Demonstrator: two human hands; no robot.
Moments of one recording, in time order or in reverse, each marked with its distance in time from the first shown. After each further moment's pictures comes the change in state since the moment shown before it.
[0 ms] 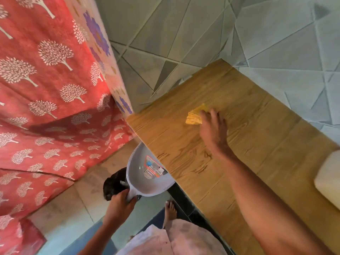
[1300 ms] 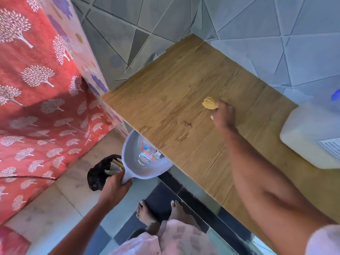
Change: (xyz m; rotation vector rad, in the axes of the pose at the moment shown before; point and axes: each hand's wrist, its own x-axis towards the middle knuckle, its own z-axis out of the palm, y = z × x) left_hand -0.016 -0.009 0.027 0.066 -0.053 0.231; right_hand -0.074 0.098 -0.007 0.100 -0.120 0.494
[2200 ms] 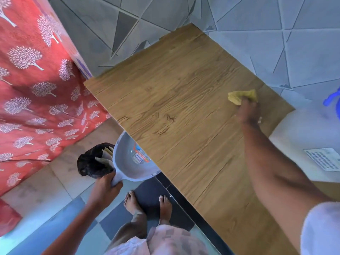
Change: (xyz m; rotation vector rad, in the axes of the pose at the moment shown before) left_hand -0.044 0.062 0.054 0.015 0.055 -0.132; right_hand 0.080 0.143 -0.014 -0.122 -0.015 0.059
